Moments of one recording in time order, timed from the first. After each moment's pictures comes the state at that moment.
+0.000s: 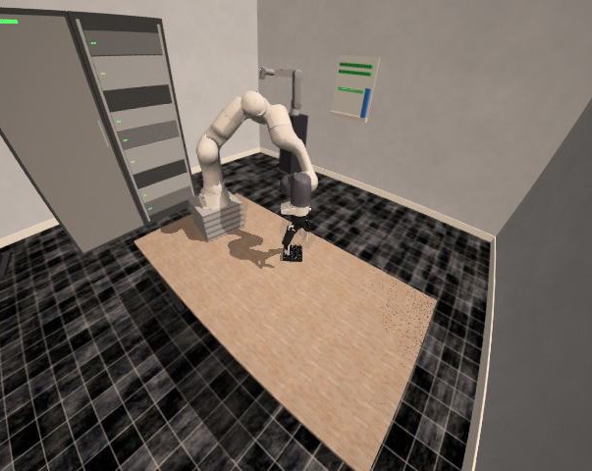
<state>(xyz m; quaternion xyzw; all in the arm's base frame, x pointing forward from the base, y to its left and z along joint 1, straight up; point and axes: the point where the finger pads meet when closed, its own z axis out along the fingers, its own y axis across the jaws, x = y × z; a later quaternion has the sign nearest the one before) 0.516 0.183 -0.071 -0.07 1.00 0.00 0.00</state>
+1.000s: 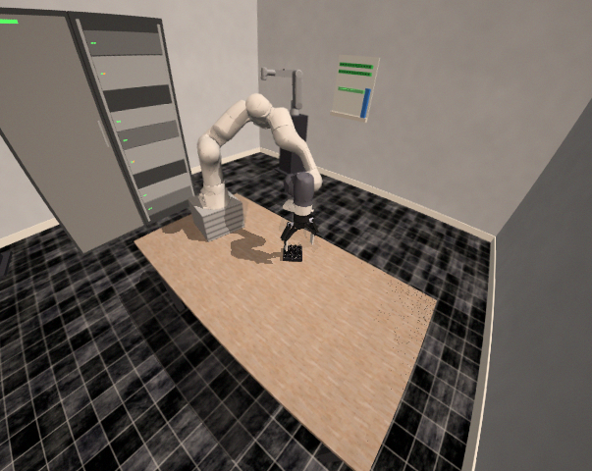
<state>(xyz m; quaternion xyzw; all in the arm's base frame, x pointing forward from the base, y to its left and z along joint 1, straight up) 0.525 0.195 -0.066 0.16 0.99 0.00 0.00</state>
